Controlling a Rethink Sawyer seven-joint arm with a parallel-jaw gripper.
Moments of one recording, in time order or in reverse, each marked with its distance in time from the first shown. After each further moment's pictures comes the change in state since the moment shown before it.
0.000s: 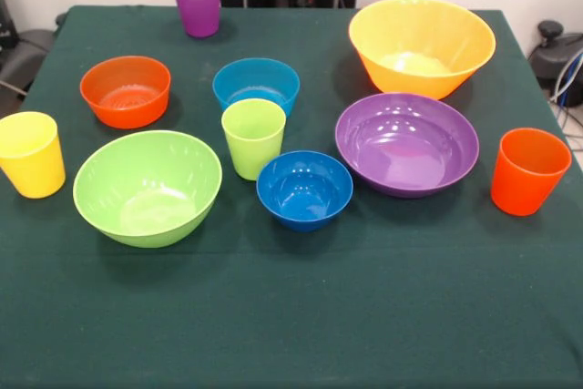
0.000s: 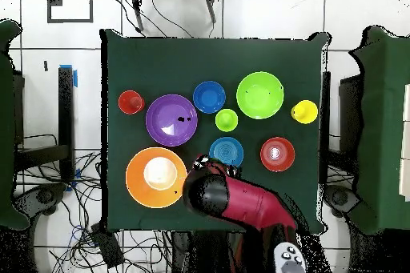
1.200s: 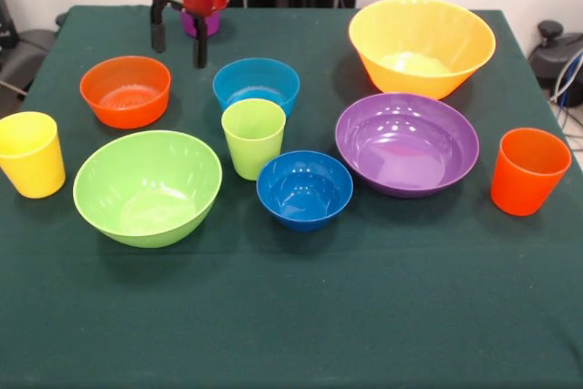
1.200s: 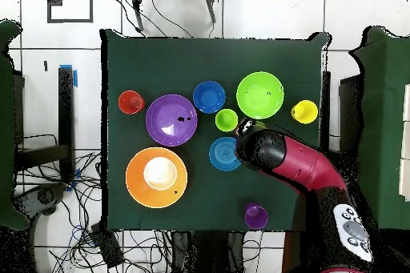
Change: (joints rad) arm -0.181 0.148 0.053 -0.308 -0.001 0.137 0.000
